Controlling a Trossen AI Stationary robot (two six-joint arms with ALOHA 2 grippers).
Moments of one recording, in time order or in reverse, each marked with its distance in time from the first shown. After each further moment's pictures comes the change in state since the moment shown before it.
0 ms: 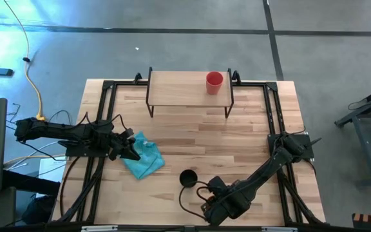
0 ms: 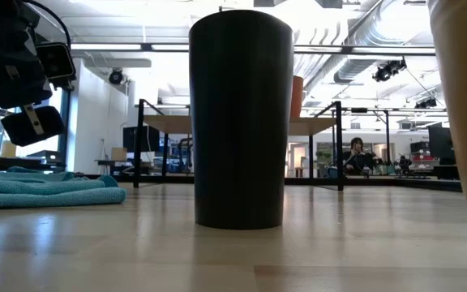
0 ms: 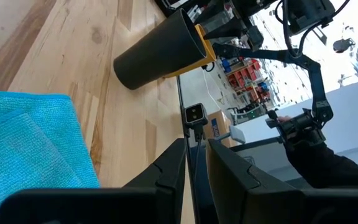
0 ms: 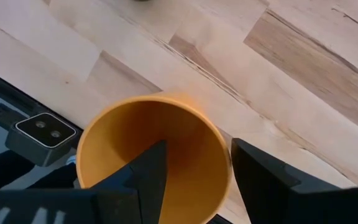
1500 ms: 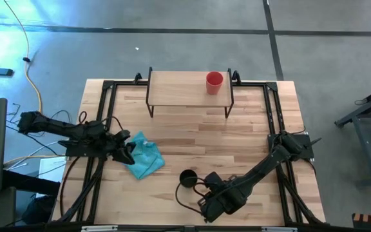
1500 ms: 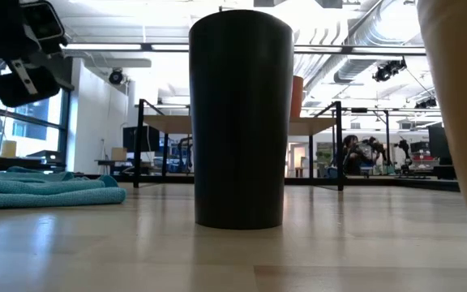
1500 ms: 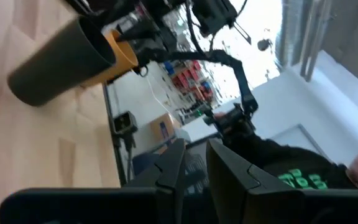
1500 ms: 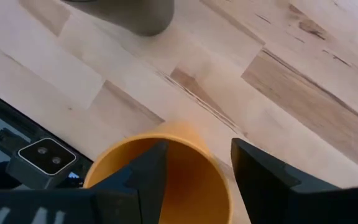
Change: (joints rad) left arm -0.161 0.001 0.000 0.290 -0.028 -0.134; right arm -0.038 0.000 0.000 -0.002 0.059 -0.071
